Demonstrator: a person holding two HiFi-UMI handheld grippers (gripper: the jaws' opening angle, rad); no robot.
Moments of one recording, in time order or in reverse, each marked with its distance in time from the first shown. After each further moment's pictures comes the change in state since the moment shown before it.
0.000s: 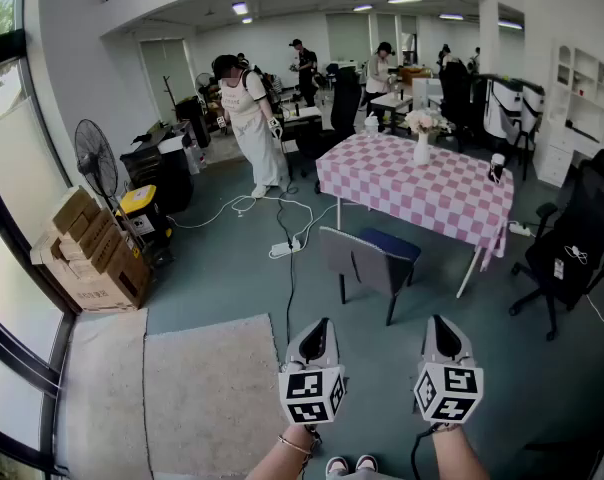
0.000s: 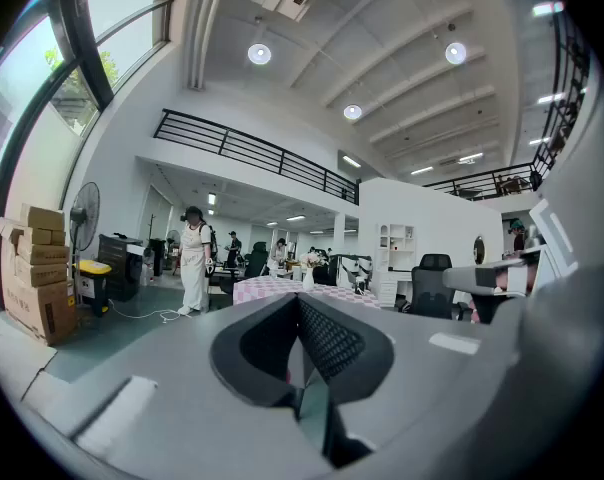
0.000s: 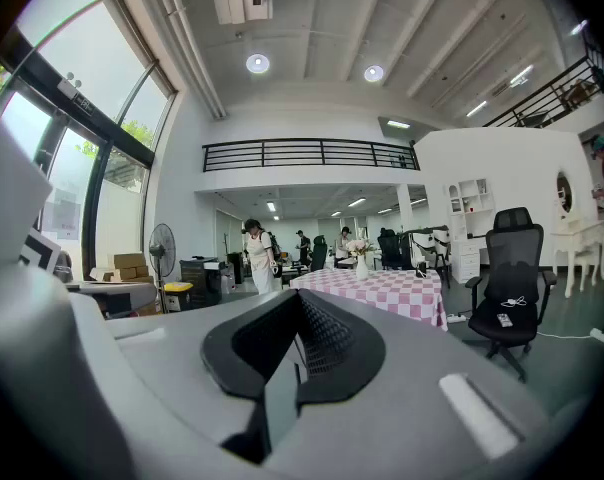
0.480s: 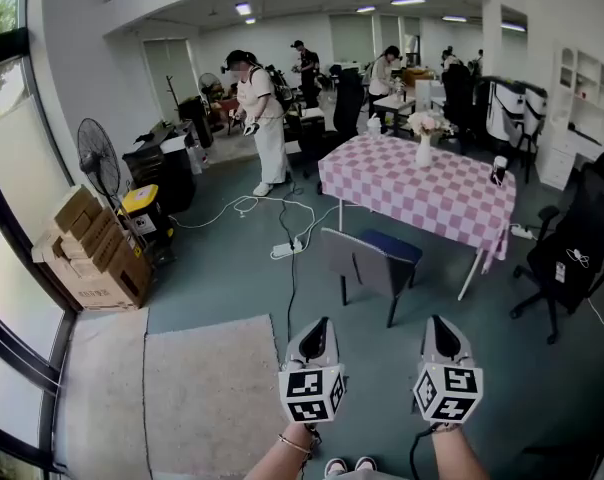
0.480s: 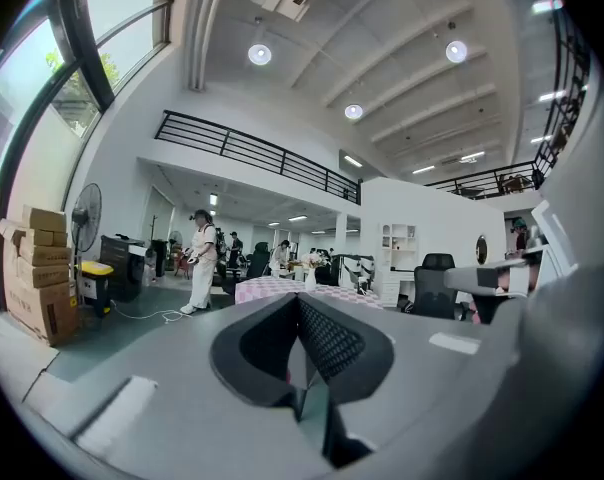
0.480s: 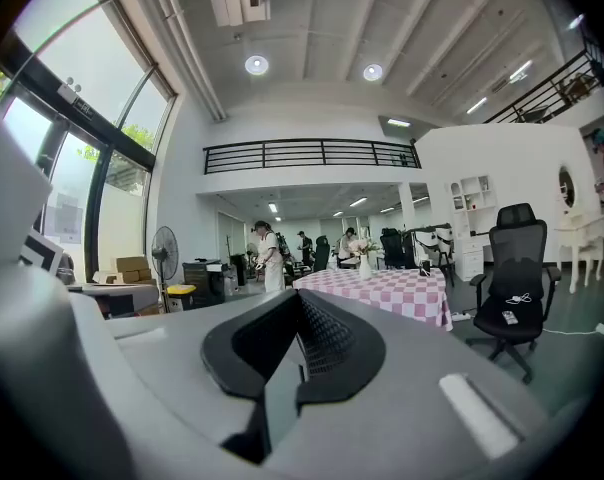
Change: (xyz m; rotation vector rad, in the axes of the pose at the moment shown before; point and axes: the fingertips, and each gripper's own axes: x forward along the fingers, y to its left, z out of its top) left arm 0.005 0.003 0.003 0.001 0.001 0.013; right arm 0.007 -0.001 0.002 0.013 -0.008 0.012
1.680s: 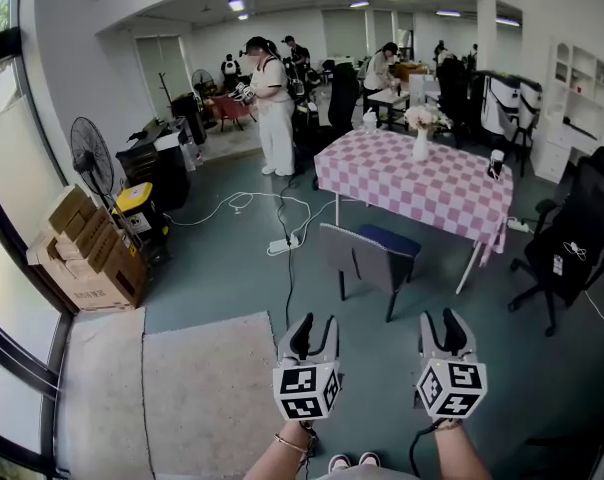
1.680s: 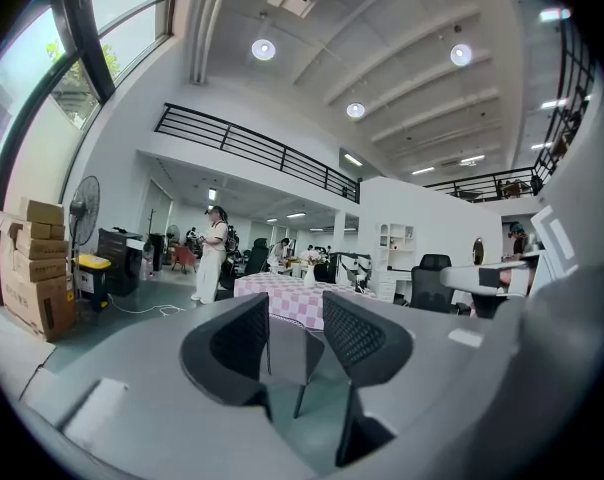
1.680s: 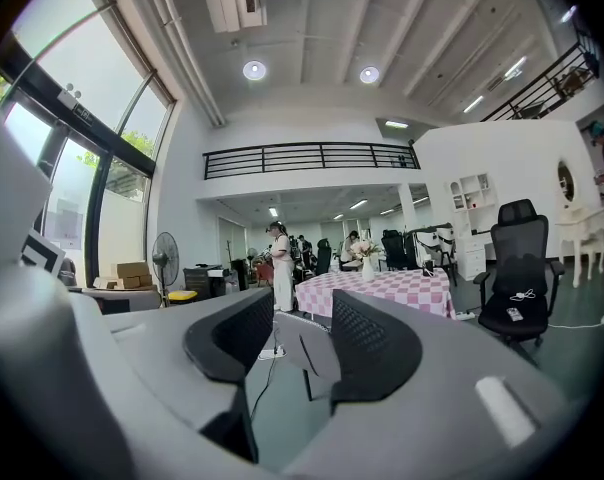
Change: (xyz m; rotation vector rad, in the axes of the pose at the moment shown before) left arm -0.003 0.025 -0.005 -0.021 0.021 -0.021; right arm 0.004 0.015 -0.005 0.026 -0.020 0.014
